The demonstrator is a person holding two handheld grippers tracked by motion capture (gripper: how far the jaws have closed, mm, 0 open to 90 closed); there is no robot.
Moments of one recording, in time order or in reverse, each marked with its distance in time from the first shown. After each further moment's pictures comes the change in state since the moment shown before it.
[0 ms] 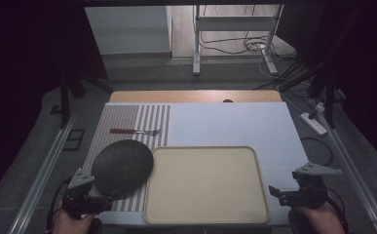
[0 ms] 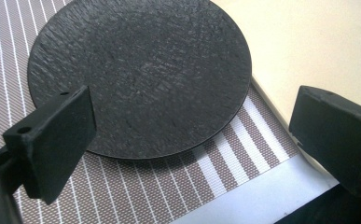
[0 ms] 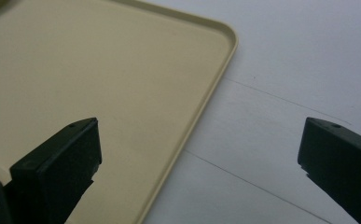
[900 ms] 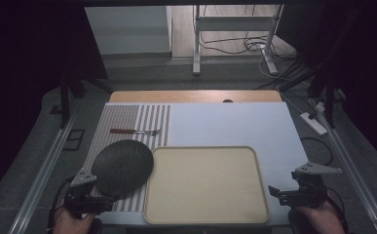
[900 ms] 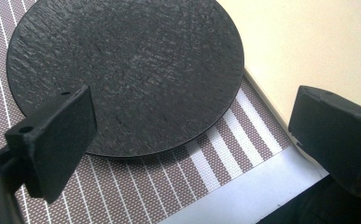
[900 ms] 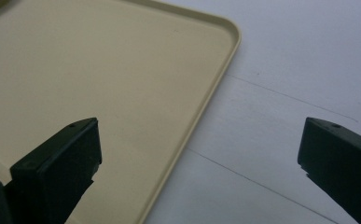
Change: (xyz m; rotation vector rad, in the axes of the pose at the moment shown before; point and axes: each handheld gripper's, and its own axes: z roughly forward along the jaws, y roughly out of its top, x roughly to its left) left arm 0.000 0.002 0.004 0.041 -0.036 0.021; right arm -0.001 0.000 0.002 0.018 0.010 0.007
